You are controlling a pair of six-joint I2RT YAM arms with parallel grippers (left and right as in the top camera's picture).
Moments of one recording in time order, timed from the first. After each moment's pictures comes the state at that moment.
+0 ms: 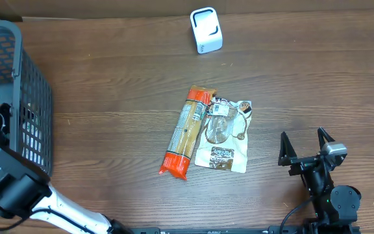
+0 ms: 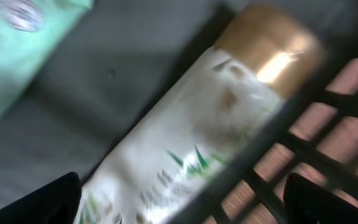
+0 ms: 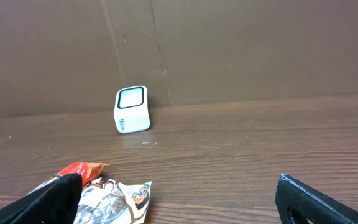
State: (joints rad) left arm 0.84 2.10 1.78 -1.13 0.16 -0.01; right arm 0.03 0.01 0.02 -0.02 -0.15 0.15
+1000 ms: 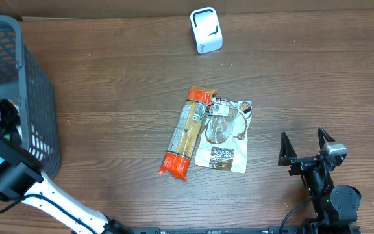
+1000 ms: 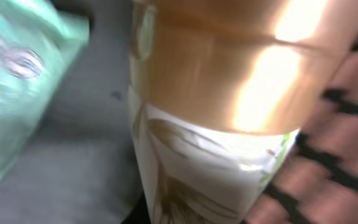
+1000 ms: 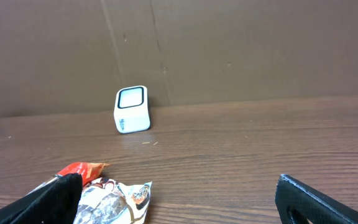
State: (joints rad) left arm 0.84 2.33 2.24 -1.44 0.27 0.00; right arm 0.03 0.01 0.02 -0.02 -0.15 0.15
